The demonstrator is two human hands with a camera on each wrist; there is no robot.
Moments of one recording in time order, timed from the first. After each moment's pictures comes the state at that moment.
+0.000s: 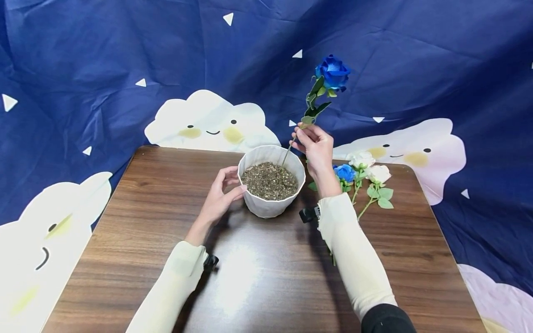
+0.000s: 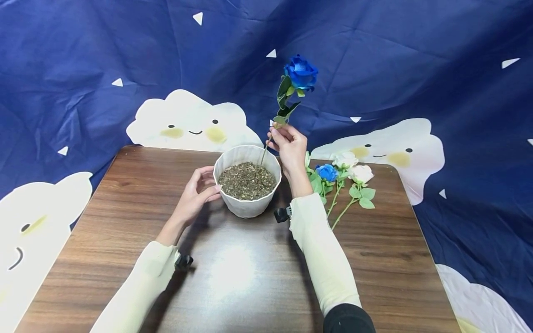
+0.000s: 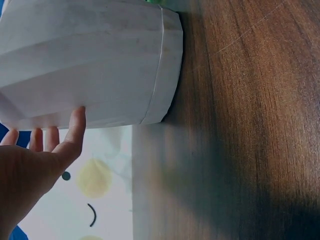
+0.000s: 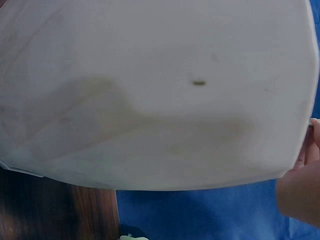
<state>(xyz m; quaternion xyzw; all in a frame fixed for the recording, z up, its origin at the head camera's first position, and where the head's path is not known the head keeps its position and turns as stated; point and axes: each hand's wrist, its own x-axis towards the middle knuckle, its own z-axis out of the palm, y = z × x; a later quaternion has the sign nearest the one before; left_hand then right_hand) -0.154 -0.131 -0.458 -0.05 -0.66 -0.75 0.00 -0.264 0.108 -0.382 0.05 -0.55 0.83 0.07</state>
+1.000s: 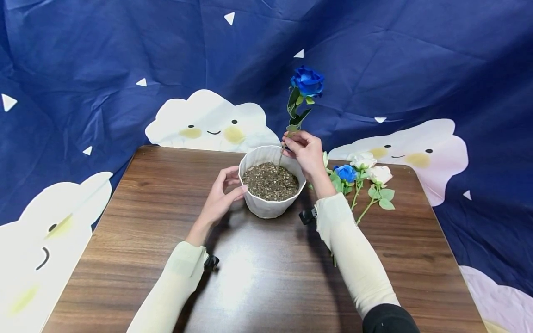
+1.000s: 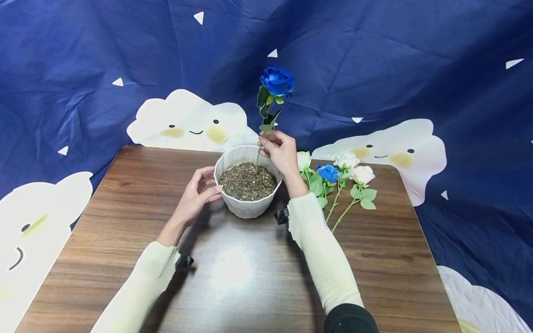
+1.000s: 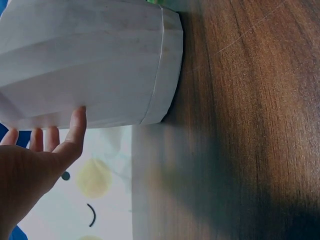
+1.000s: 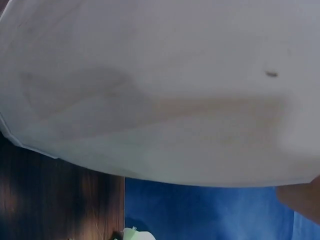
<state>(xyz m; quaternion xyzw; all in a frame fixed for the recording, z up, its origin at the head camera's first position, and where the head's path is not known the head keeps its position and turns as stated) -0.155 -0.132 -0.458 -0.05 -0.66 -0.75 0.00 -0.267 0.098 -0.392 0.07 -0.66 0.75 0.00</state>
